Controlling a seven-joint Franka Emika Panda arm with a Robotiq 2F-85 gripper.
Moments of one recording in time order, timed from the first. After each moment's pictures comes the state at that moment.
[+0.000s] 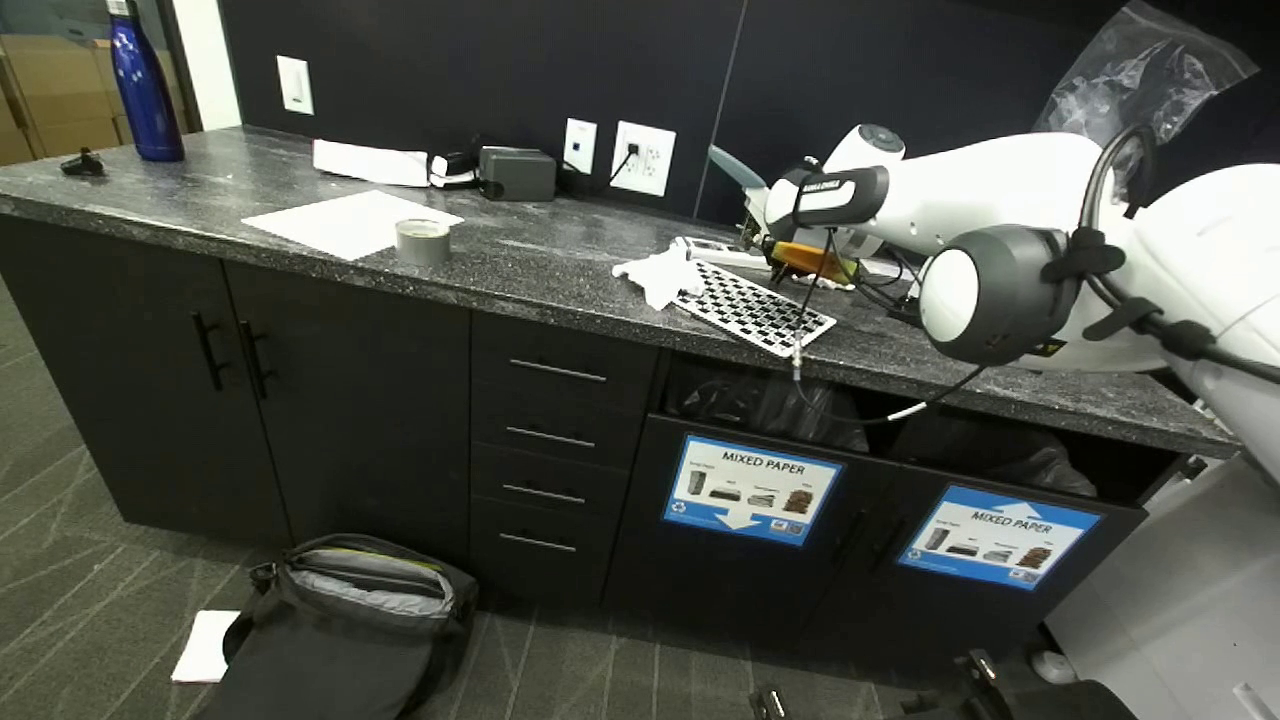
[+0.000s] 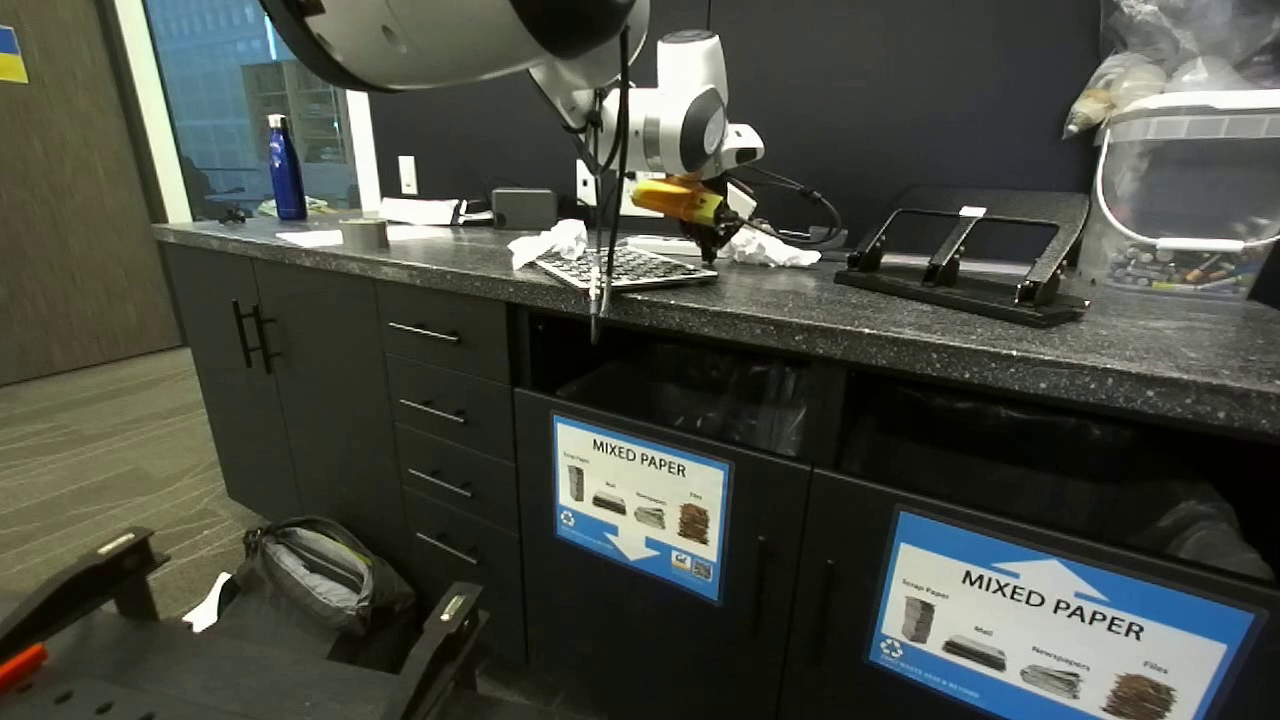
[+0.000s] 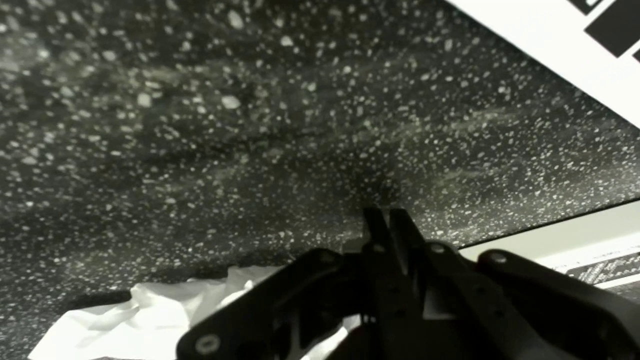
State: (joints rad) arm -0.12 1.30 -0.12 -0.62 0.14 2.51 0.20
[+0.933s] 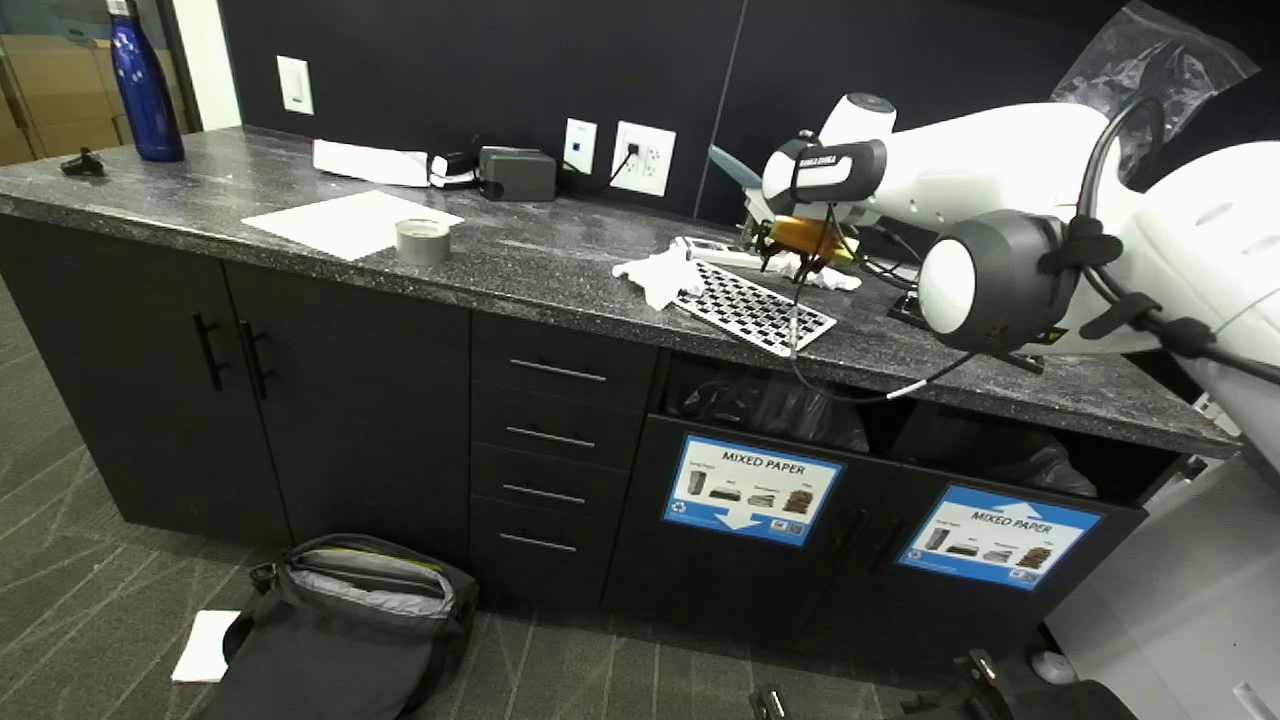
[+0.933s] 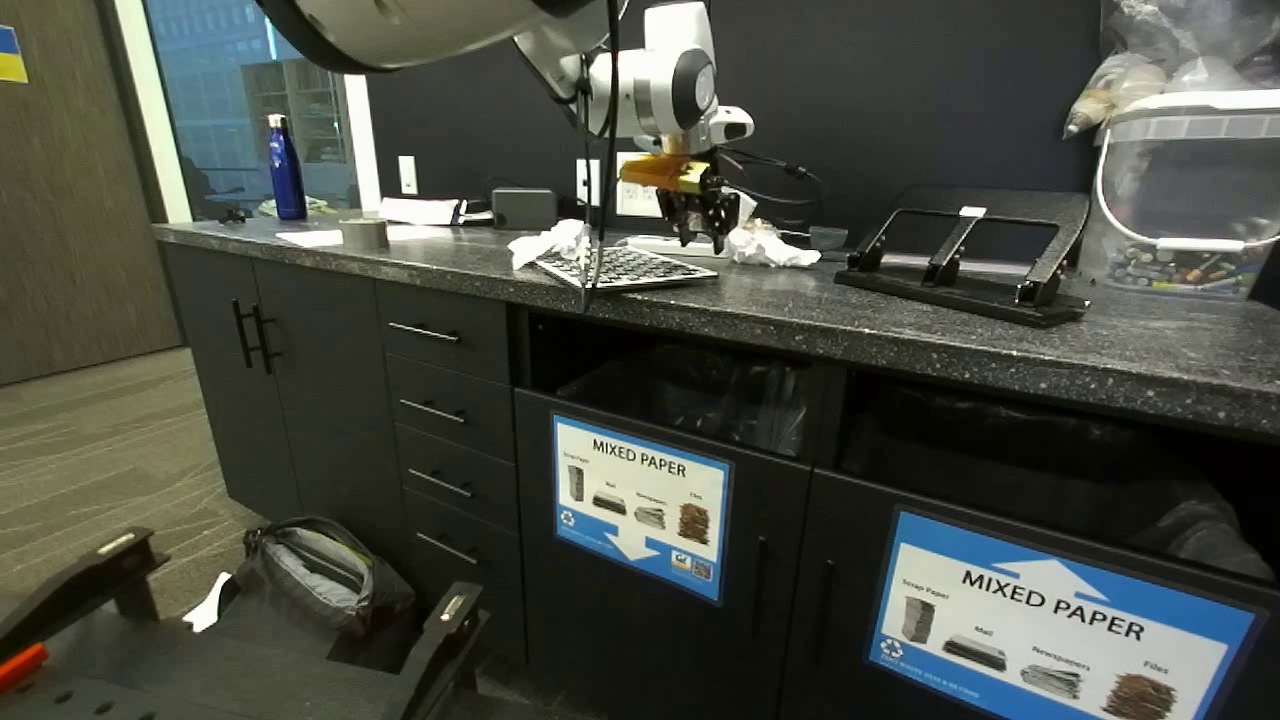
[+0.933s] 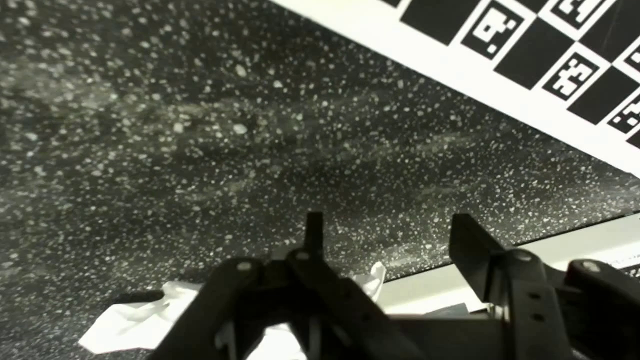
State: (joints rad) arm -0.07 1.25 -0.20 -0.59 0.12 2.29 0.30
